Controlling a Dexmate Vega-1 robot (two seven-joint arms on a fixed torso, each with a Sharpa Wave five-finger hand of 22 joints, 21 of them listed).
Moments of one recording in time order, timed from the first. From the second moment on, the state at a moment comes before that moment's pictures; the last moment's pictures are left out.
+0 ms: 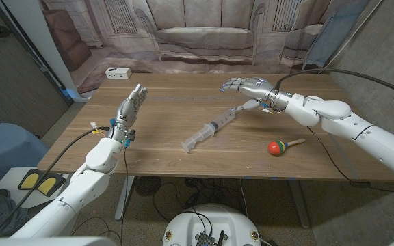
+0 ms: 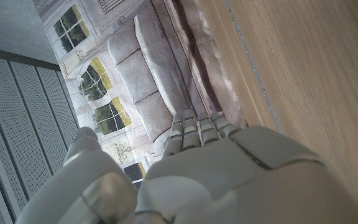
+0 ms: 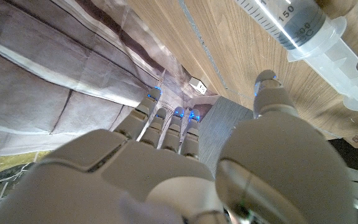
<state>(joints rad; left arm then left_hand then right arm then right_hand) 1.14 0.66 0.22 -1.58 -0.54 -0.45 0.09 0.19 0.01 0.21 -0.11 0.20 0.19 0.10 0.20 0.17 0.17 0.09 0.24 0.19 0.07 0.08 0.19 0.17 -0.01 0.03 0.20 0.17 -0.54 -0.87 -0.67 -1.52 -0.88 0.50 -0.26 0.71 -0.09 0.29 -0.15 0.24 0.28 -0.06 0.19 0.19 0.26 -0.05 0.20 0.19 0.12 -0.04 0.18 0.21 0.34 -0.04 0.17 0.17</state>
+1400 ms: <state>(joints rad) 1.16 0.65 0.21 -1.57 -0.57 -0.43 0.10 0.20 0.03 0.21 -0.11 0.19 0.20 0.09 0.19 0.17 0.17 0.09 0.23 0.19 0.07 0.08 0.19 0.17 -0.02 0.03 0.20 0.17 -0.38 -0.82 -0.81 -1.47 -0.96 0.55 -0.03 0.68 -0.09 0.30 -0.15 0.28 0.19 -0.07 0.18 0.19 0.18 -0.04 0.20 0.19 0.09 -0.04 0.20 0.20 0.25 -0.04 0.22 0.17</state>
